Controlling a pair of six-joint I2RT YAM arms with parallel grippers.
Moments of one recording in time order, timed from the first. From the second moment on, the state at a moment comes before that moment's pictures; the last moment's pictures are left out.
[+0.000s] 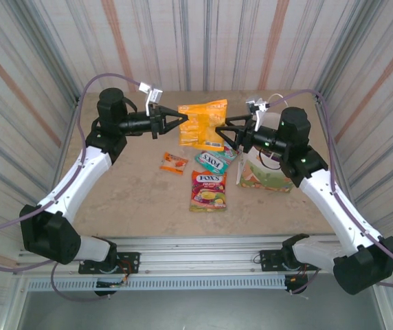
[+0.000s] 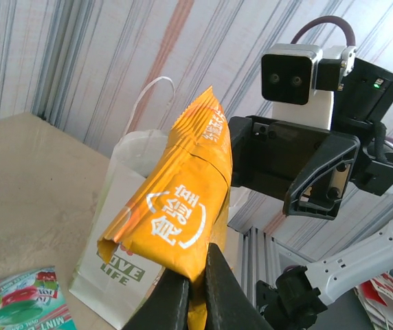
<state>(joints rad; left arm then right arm) -0.34 1.38 1.25 0.07 1.06 -0.37 0.39 1.11 1.06 -0.05 -0.71 0.31</state>
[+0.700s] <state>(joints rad) -0.35 1.38 1.25 0.16 1.09 -0.39 0.39 1.12 1.03 0.07 -0.76 0.38</state>
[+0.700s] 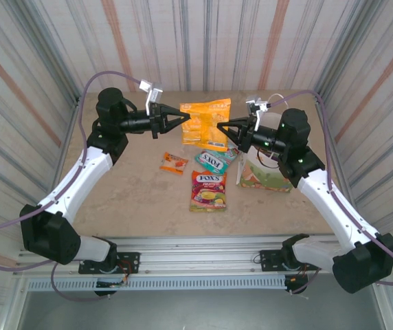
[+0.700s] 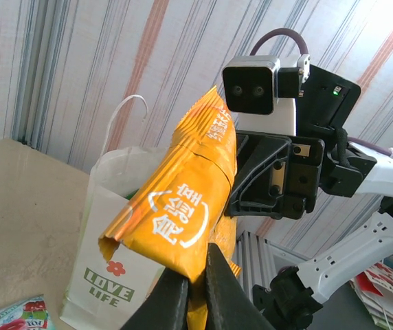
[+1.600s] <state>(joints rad) -0.35 1.38 1.25 -0.17 0.75 -0.24 0.04 1.05 1.34 -0.43 -0.70 -0.23</state>
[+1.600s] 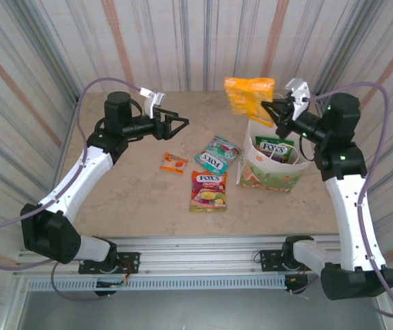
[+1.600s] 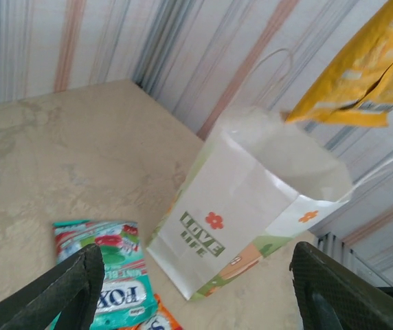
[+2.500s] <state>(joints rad) -0.43 1.51 1.29 -0.32 0.66 -0.11 -0.13 1.09 1.44 -1.06 -0.48 -0.88</state>
